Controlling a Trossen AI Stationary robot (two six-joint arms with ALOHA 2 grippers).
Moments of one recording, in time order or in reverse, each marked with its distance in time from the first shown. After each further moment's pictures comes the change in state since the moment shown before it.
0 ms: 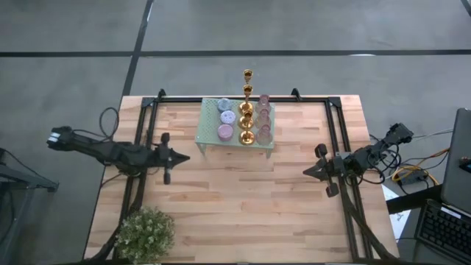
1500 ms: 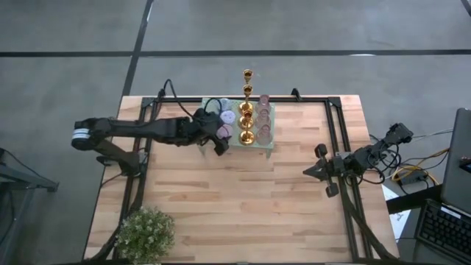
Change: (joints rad) left arm 0.360 0.979 0.834 -0.241 -0.004 -0.225; right arm 0.000 -0.001 0.000 -0.001 0.000 0.000
